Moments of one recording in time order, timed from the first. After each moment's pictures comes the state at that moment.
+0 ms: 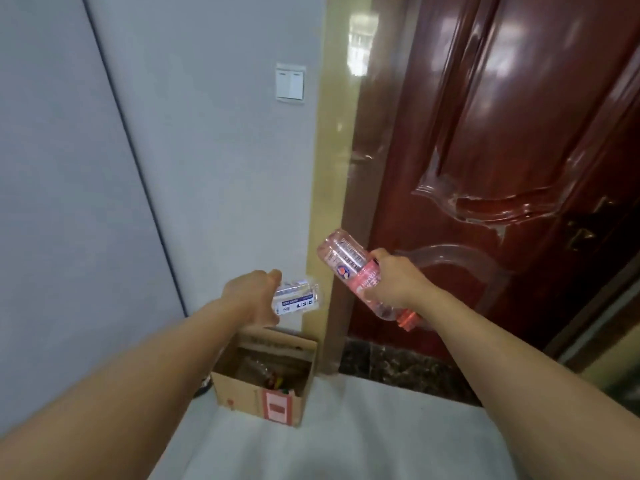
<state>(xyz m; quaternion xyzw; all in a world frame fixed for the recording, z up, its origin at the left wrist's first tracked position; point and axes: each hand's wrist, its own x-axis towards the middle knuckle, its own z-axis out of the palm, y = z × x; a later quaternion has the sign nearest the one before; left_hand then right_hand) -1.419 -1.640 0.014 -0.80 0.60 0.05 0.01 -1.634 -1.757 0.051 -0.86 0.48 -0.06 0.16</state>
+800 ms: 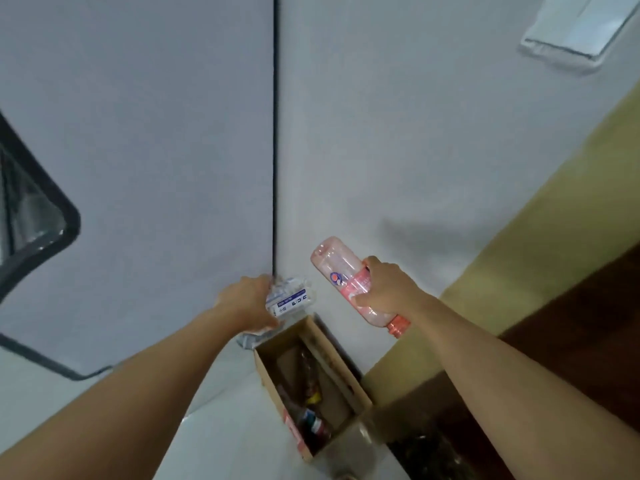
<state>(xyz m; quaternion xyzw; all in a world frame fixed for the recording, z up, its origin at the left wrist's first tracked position) -1.228 -1.770 -0.102 -0.96 0.21 0.20 -0.07 -1.306 -1.998 -0.070 -0.96 0.19 0.14 0.18</state>
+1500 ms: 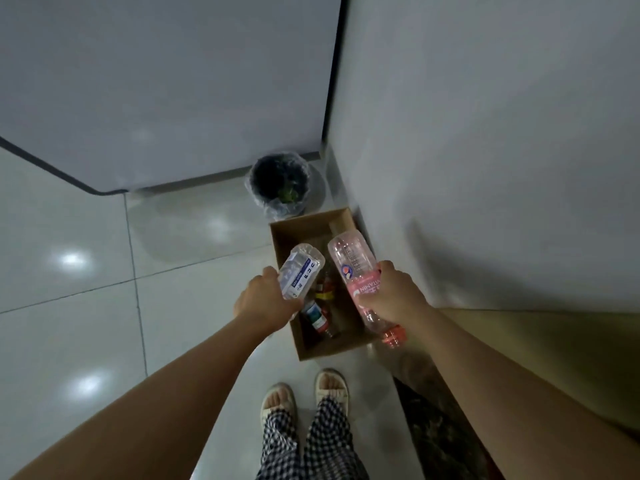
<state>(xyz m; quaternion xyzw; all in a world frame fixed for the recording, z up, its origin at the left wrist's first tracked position) -1.292 -1.845 -0.385 -0.91 -0.14 0.33 -0.23 -1.287 -2.055 -0.368 -0.89 0.15 0.35 0.24</state>
